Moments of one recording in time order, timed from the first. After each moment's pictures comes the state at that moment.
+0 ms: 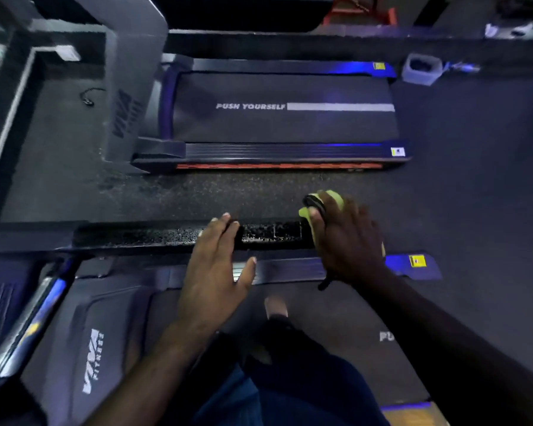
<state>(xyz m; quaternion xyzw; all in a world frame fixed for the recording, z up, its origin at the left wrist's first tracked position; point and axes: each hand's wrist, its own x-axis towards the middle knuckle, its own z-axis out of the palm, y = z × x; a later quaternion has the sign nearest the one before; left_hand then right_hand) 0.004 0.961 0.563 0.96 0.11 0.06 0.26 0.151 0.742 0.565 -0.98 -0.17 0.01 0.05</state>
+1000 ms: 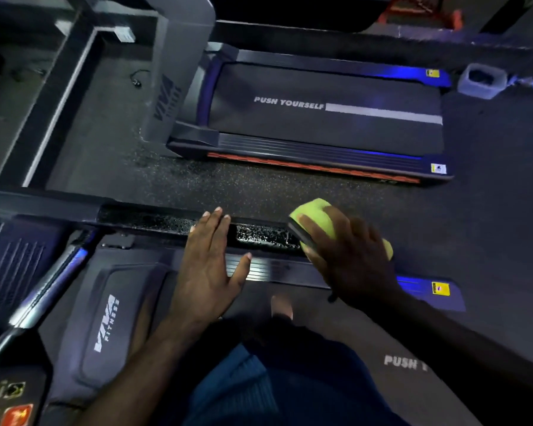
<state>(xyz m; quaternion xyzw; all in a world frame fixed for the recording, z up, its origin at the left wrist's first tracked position) -0.001 0.967 0.557 0.96 0.18 0.10 0.21 0.157 0.729 0.567 -0.91 -0.41 0.01 0.02</state>
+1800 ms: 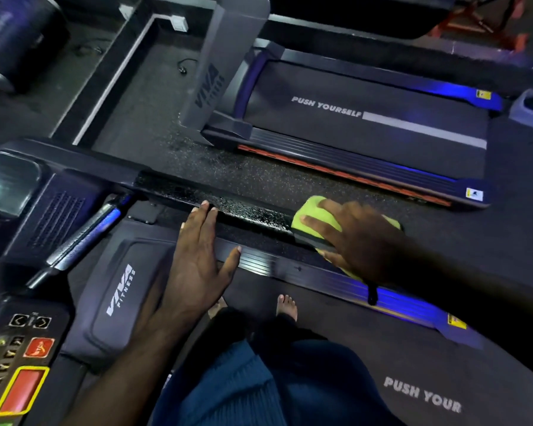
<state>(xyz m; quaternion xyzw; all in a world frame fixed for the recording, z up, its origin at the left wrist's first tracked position) -0.051 0.973 0.552 0.93 0.28 0.12 0.20 0.204 0.746 0.561 -0.75 -0.66 0.00 -0.04</state>
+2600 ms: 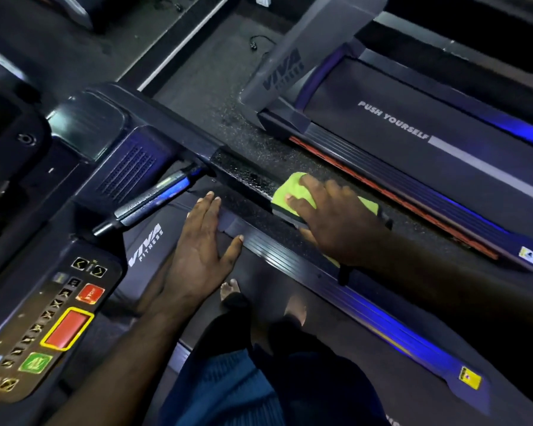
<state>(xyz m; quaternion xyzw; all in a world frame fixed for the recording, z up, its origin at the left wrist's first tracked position) -0.118 1.032 0.546 0.88 0.41 0.14 0.20 0.155 0.918 0.563 -0.67 -0.74 -0.04 -0.04</state>
